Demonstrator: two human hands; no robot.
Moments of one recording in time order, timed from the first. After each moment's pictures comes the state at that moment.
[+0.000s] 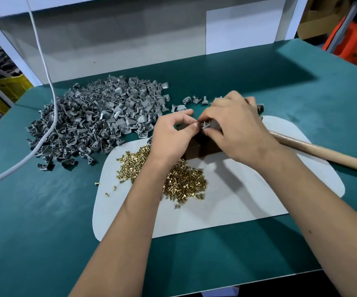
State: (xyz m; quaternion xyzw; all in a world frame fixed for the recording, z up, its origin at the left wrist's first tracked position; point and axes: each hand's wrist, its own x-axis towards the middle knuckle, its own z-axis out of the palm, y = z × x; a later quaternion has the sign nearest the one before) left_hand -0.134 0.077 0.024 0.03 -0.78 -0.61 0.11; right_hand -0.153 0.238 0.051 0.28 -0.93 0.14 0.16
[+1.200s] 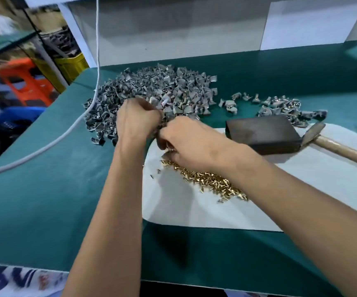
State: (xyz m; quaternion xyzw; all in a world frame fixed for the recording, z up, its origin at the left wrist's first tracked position) left_hand -0.113 -0.064 0.049 0.32 -0.86 -0.35 0.20; right_hand -0.120 0.090 0.056 0.52 -0.85 0.11 0.03
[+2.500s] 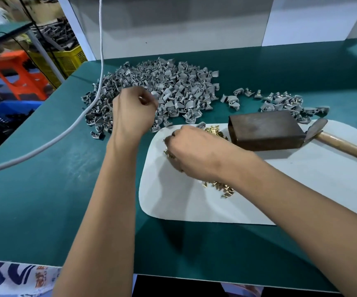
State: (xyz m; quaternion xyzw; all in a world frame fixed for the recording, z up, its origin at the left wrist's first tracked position) left_hand -0.095 -0.076 0.052 0.21 -0.88 -0.35 0.25; right_hand -0.101 0.093 0.044 0.53 -0.84 0.03 0.03
